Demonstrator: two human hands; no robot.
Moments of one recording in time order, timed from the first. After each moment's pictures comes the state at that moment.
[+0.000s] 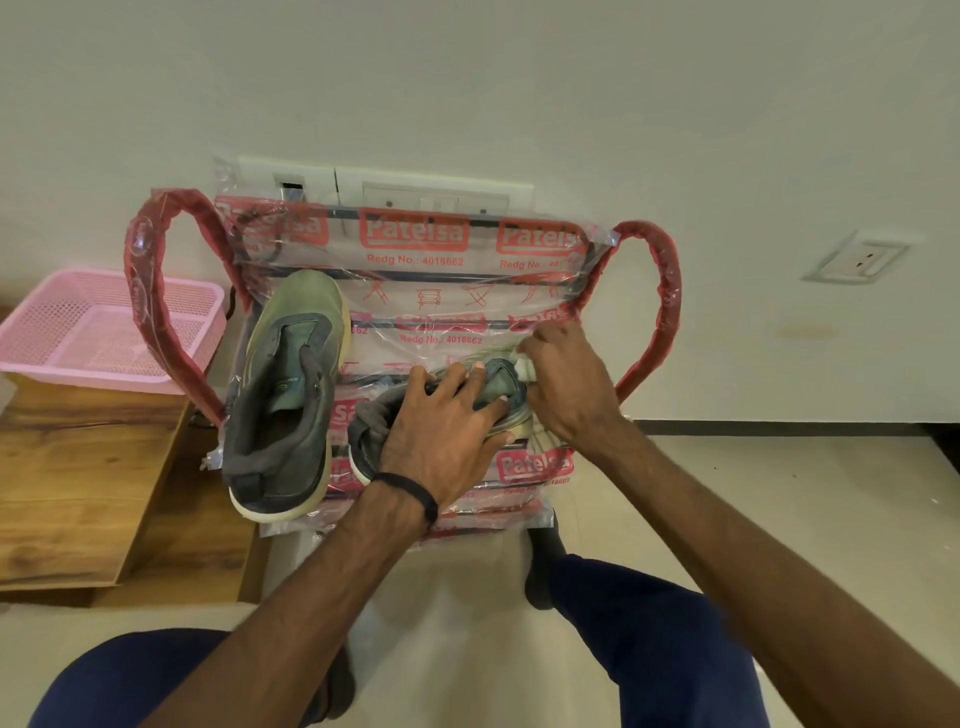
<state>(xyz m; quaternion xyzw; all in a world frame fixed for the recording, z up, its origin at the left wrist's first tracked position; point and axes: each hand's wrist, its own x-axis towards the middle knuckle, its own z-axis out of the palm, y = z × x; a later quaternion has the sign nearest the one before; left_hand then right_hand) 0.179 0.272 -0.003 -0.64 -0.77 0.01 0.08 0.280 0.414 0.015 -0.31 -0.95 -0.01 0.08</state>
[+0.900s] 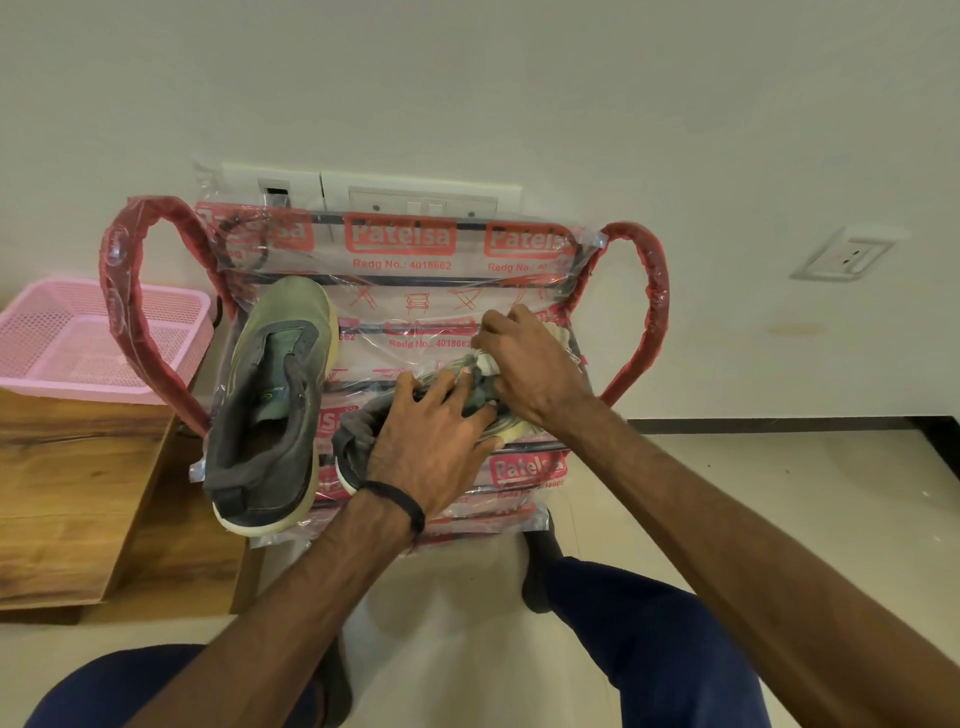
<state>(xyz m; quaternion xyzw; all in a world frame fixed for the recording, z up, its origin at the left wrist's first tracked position) 0.176 0.269 -0.003 -0.64 -0.76 0.02 0.08 0.250 0.422 0.021 -0.20 -0.98 -0.05 0.06</state>
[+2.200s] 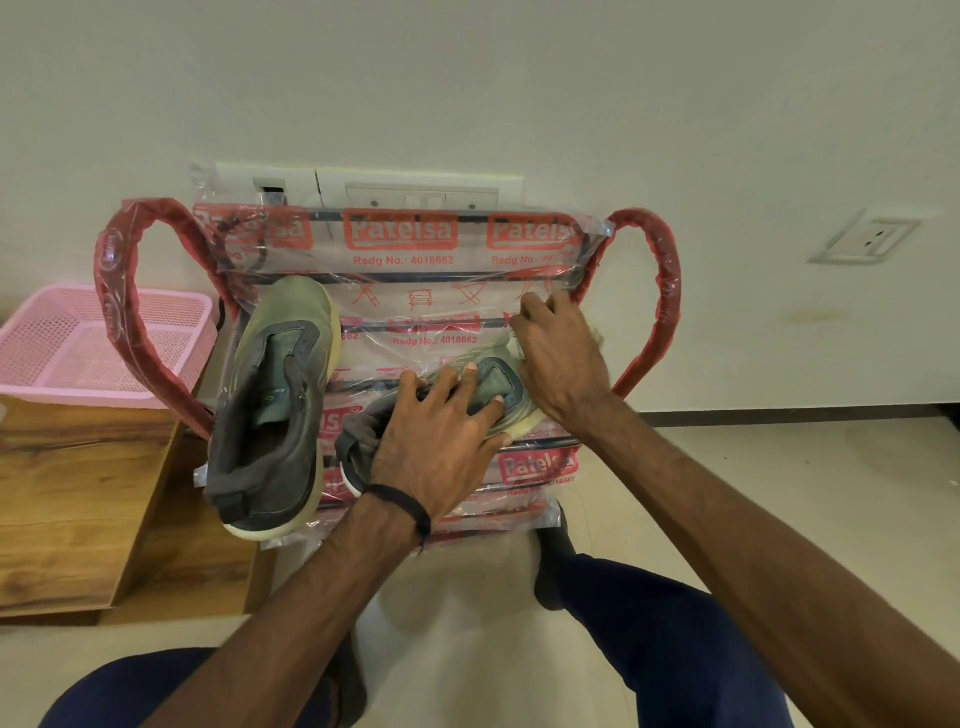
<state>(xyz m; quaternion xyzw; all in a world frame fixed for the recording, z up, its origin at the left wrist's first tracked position) 0.175 0.273 -0.012 -0.64 -0.76 0.02 0.10 0.261 0.432 0.014 -0.30 -0.94 -0.14 0.08</state>
